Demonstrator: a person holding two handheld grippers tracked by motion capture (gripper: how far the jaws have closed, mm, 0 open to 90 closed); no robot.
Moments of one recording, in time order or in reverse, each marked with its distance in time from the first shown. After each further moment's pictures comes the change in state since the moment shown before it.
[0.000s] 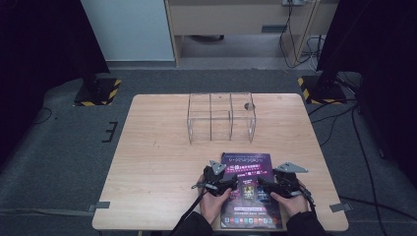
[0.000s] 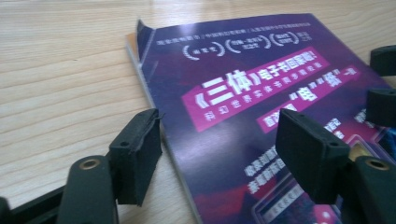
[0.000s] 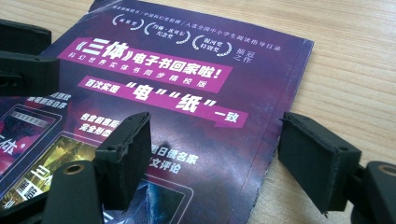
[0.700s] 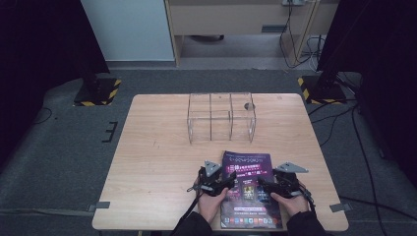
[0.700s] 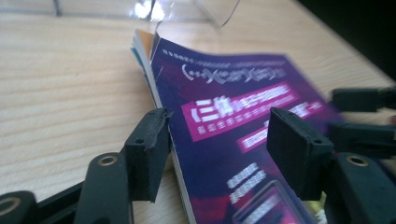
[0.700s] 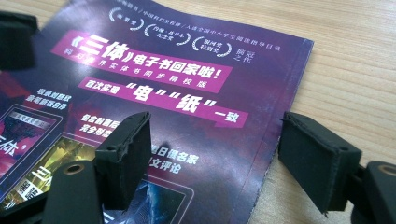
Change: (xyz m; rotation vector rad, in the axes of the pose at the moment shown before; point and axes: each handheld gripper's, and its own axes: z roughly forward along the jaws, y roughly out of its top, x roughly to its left) left arm 0.007 -0.001 -0.016 -0.144 -0.109 -0.109; right arm 0.000 0.000 0.000 -0.003 0.002 0.003
